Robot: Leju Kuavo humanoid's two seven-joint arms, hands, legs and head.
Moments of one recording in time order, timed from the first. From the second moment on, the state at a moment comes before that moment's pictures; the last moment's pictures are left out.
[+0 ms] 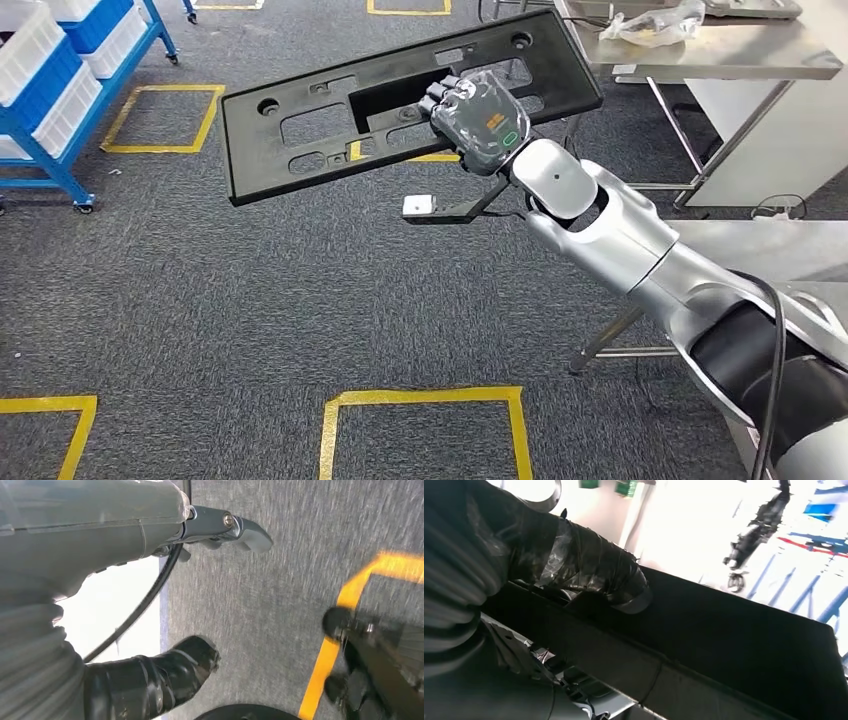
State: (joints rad) left arm 0.00 -0.24 1.23 -0.31 -1.12 -0.09 -0.10; right arm -1.05 -0.45 0.75 -1.17 1.02 -0.06 -0.07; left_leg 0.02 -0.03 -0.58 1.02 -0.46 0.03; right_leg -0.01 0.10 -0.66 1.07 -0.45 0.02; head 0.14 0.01
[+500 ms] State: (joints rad) left arm -0.01 -0.24 1.25 -0.30 -1.12 -0.08 -0.10; right arm -1.03 -0.57 0.67 -1.15 1.02 -0.07 -0.04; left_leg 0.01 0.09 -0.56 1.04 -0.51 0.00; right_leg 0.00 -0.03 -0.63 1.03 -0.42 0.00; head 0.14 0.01
